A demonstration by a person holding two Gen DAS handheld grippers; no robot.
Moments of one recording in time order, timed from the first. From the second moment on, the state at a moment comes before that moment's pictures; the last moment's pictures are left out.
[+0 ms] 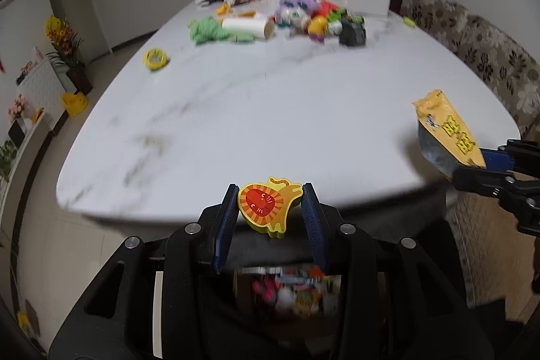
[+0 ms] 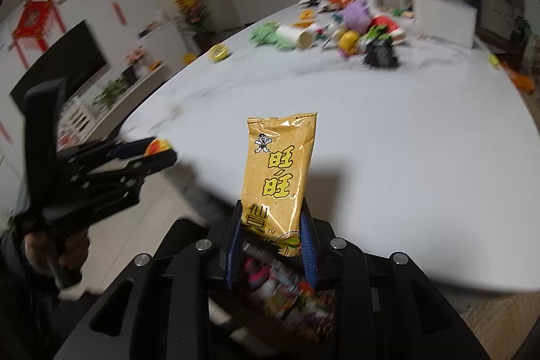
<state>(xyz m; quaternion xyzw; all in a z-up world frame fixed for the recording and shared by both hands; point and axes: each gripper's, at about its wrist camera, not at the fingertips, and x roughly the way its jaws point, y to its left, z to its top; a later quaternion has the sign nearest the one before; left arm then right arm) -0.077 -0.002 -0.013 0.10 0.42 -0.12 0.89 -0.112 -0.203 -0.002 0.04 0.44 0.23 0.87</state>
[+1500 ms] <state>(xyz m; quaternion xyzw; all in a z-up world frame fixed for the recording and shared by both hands) -0.005 0.043 -0.024 0.00 0.46 -0.08 0.88 0.211 -0.237 -0.031 -0.02 0.48 0.05 0.88</state>
